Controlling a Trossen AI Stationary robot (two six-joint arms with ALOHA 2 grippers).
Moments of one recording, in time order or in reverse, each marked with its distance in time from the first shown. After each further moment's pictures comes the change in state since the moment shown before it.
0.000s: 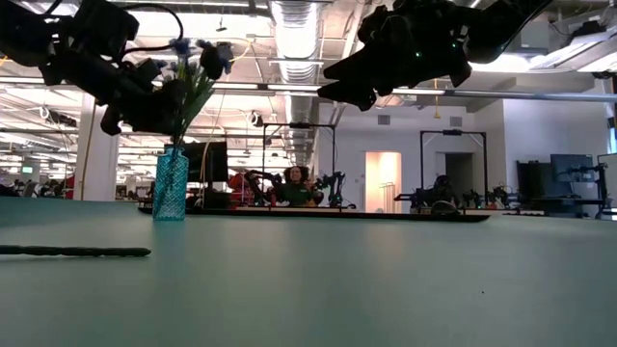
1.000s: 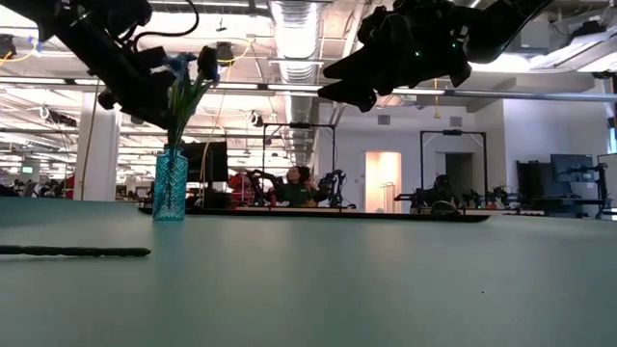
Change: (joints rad) left arm 0.000 0.000 0.263 -0.558 0.095 0.185; right arm 0.000 0.000 0.000 -0.001 0.000 0.029
